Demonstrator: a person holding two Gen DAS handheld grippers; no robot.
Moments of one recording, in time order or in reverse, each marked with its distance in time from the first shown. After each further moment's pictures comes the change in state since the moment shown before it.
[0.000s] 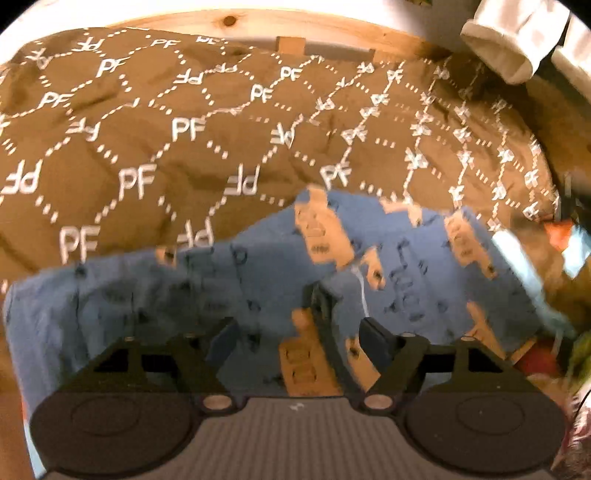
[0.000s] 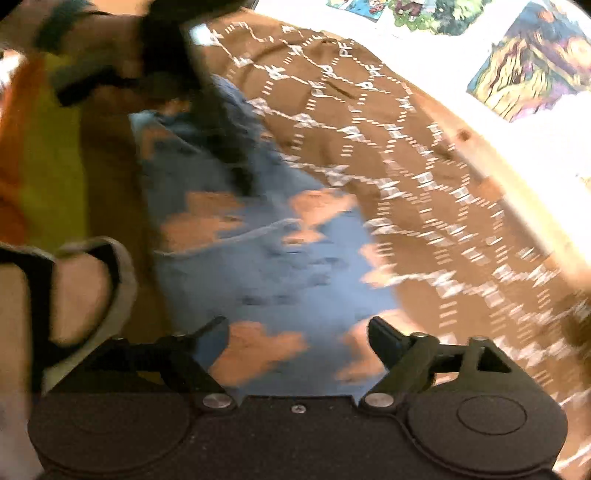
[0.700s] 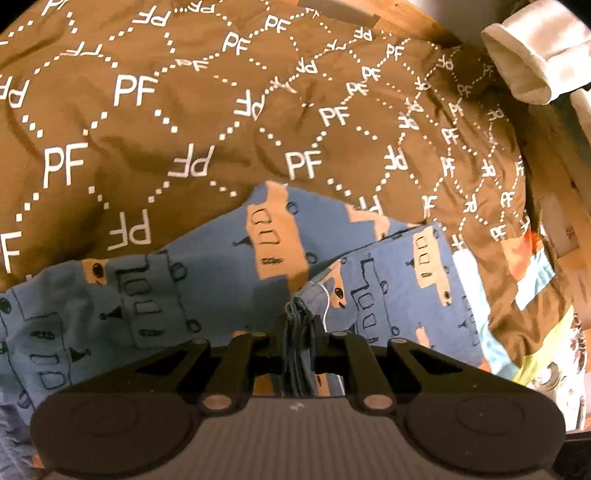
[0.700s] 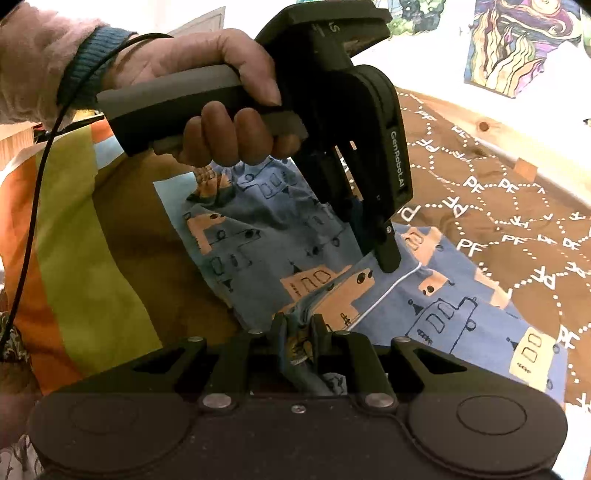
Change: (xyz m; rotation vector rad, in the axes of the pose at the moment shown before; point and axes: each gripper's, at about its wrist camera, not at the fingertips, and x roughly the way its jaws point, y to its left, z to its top) left arm 0.034 0.018 0.062 -0.126 0.234 -0.252; right arm 0.026 0.086 0.036 0.358 -0.156 0.112
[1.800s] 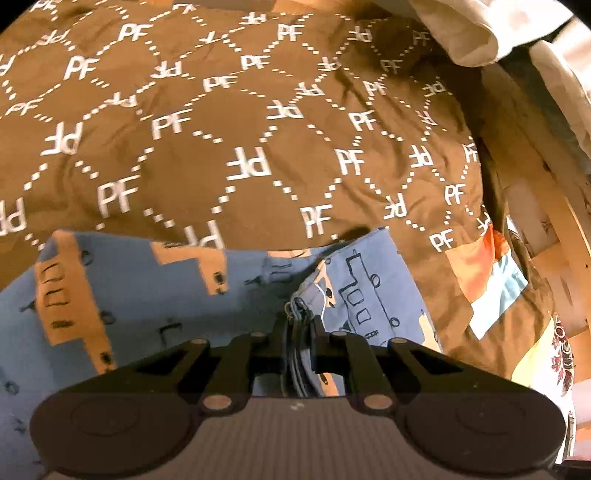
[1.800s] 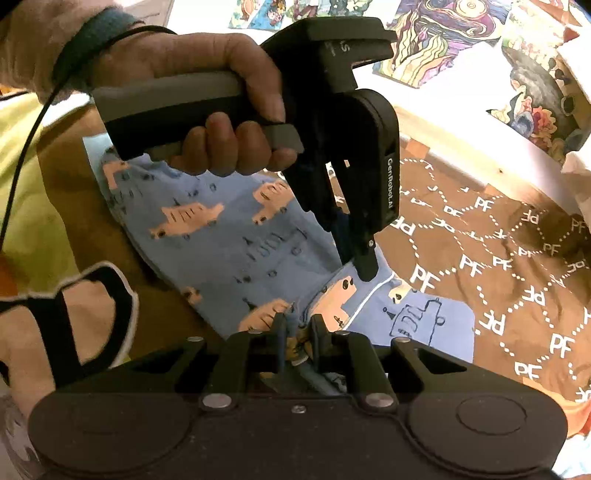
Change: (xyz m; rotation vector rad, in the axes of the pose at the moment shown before) left arm 0.058 -0.119 0.026 0.058 -0.024 -0.067; right arm -0.073 -0.057 -0.056 -0.033 0.029 -0.268
